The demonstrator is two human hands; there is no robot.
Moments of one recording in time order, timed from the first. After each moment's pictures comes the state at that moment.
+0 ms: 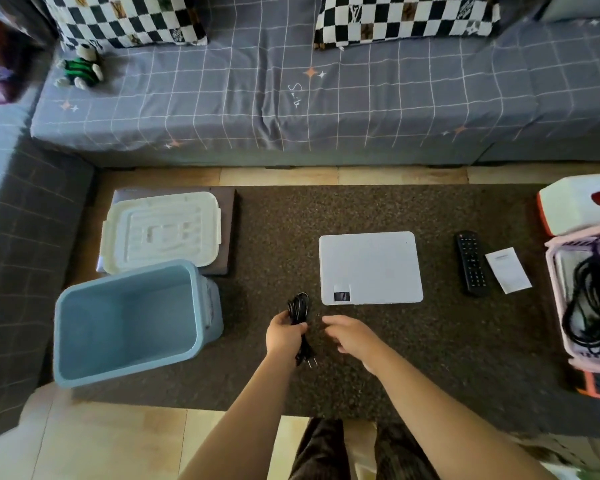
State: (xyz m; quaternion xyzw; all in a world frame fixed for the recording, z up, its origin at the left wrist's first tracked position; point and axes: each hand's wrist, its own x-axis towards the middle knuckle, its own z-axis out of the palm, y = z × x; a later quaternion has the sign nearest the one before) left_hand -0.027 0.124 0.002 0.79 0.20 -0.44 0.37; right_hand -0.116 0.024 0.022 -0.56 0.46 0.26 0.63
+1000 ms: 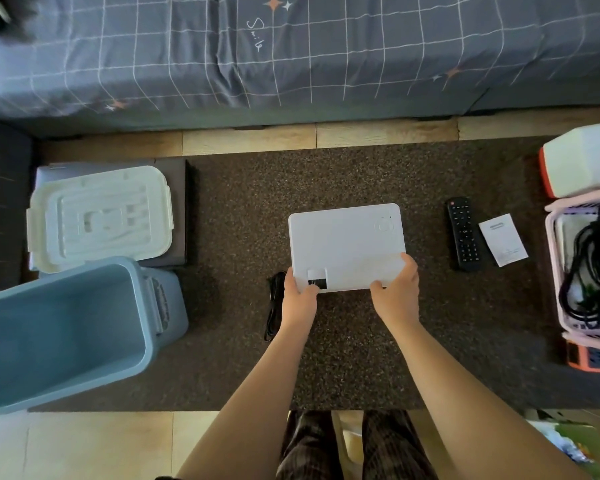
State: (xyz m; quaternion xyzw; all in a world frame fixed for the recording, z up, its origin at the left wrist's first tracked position) left_hand -0.047 0.050 -0.052 0.78 0.10 -0.47 0.39; right_hand -0.155 -0.059 -0.041 -0.64 0.65 0.00 0.41
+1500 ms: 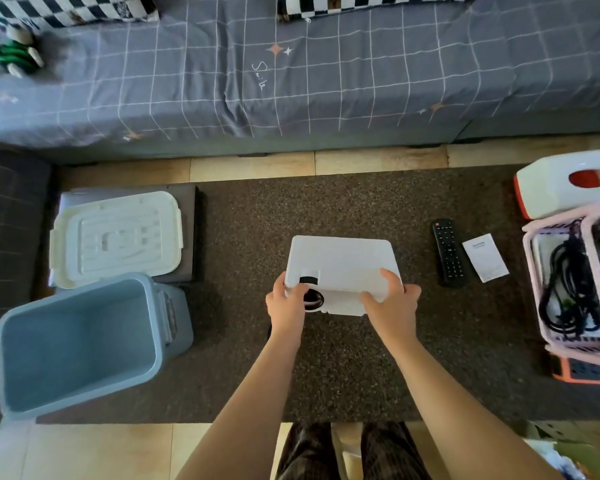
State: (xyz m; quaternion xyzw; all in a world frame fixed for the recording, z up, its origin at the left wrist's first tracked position) left_hand -0.035 0.044 -0.005 0.78 0.15 -0.42 0.43; right_hand -0.160 -0.056 -0.001 -0.65 0.63 0.01 0.42
